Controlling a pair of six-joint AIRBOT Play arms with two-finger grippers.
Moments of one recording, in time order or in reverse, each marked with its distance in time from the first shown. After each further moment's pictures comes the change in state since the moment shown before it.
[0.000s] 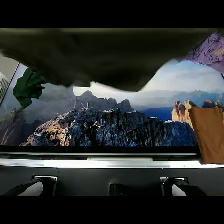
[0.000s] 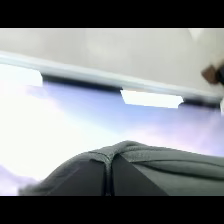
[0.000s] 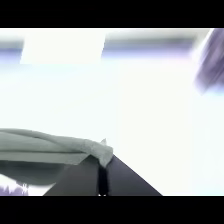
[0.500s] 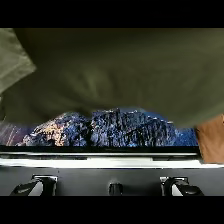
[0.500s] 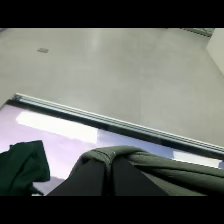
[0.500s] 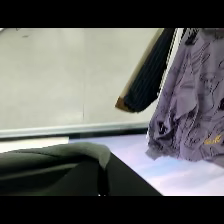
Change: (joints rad) left arm -0.002 0.381 -0.153 0.322 -0.021 -0.174; right arm 0.005 0.228 0.078 -0.158 0.057 0.132
